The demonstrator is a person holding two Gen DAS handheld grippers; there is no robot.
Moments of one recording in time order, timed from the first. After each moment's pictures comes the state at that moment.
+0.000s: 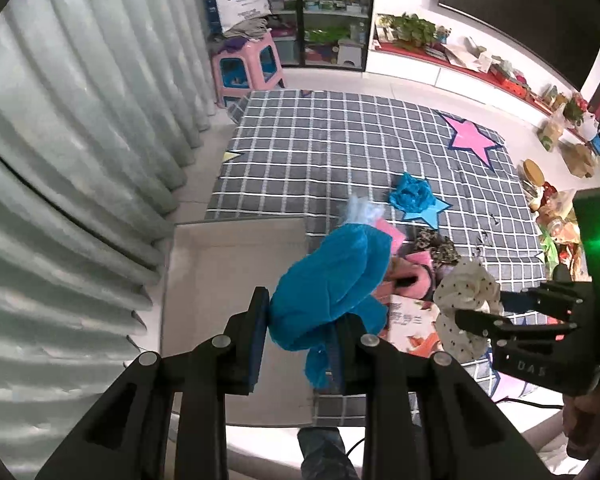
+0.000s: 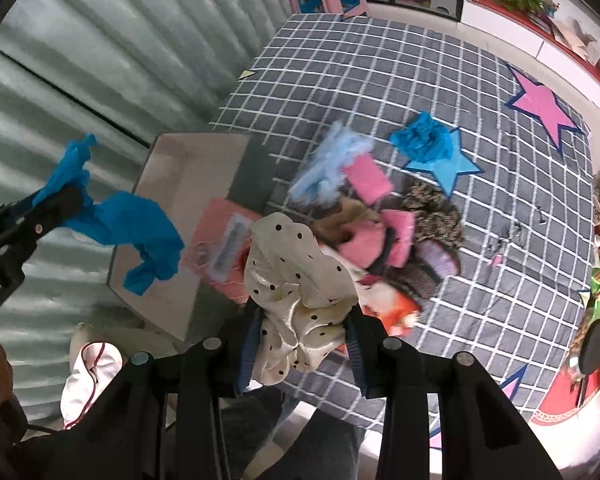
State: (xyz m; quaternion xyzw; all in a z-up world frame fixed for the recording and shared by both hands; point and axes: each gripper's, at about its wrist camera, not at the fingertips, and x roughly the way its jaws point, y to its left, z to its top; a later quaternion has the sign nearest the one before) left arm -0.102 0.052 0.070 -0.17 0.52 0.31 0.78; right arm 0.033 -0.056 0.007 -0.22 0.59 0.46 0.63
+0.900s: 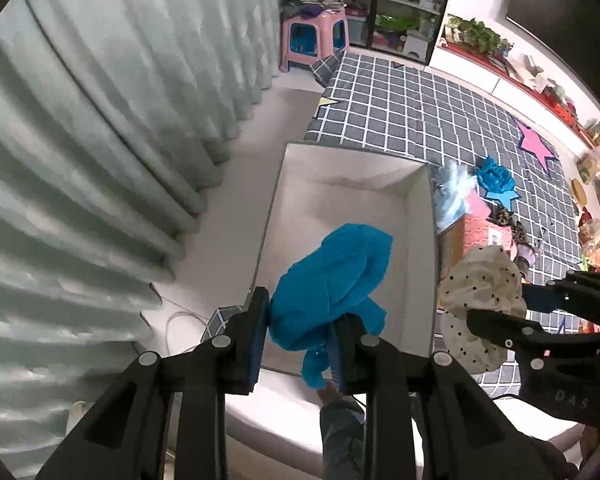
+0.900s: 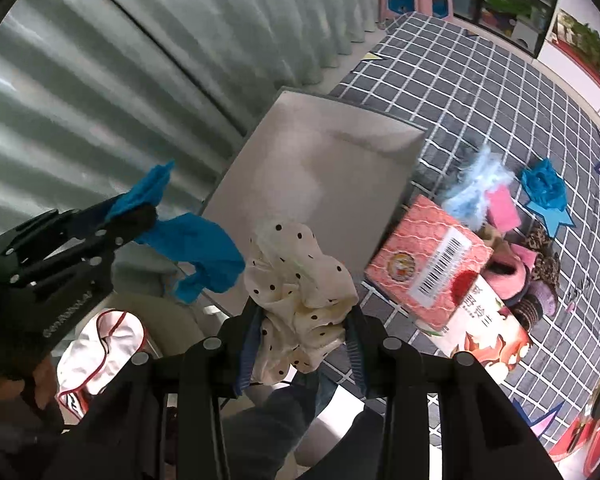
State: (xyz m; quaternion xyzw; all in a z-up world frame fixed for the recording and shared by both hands) left arm -0.235 0.105 0.023 -0.22 0.52 0.37 0.73; right arm -0.101 0.039 0.008 -0.27 0.56 0.53 0.57
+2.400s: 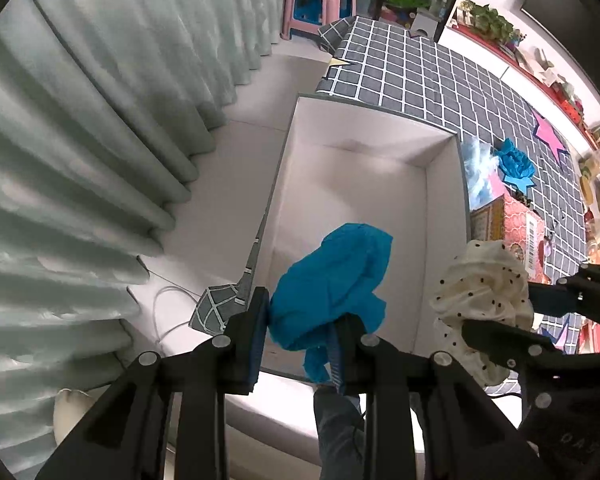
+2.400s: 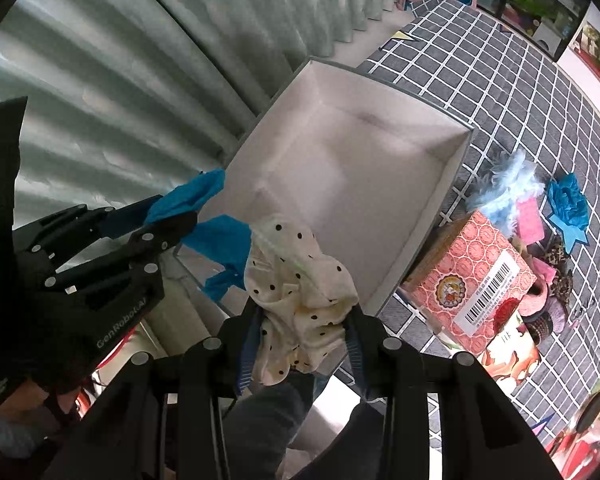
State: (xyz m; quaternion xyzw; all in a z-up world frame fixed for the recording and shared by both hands) left arm -0.243 0.132 -0.028 -0.27 0.55 0.35 0.71; right arm -0.120 0.072 -0.015 -0.32 0.58 0.53 0.54
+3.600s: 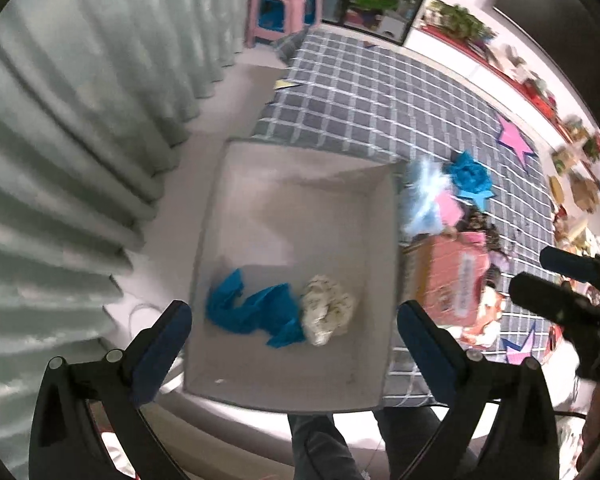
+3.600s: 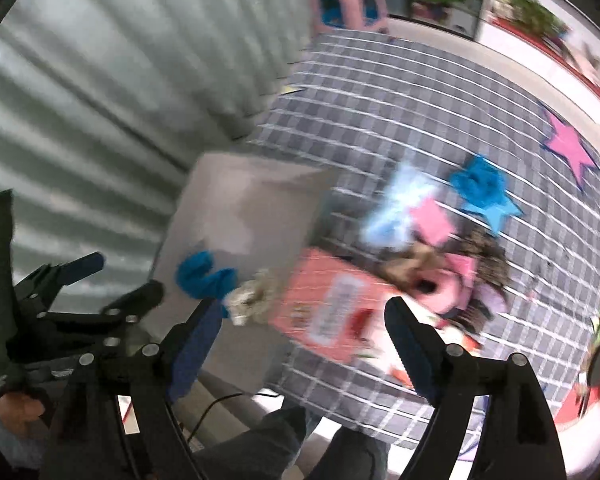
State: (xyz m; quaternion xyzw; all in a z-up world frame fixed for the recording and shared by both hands) left arm -0.168 0.131 0.003 -0.27 0.55 0.30 0.73; right arm -0.006 0.018 0.027 -0.21 0.58 0.45 0.64
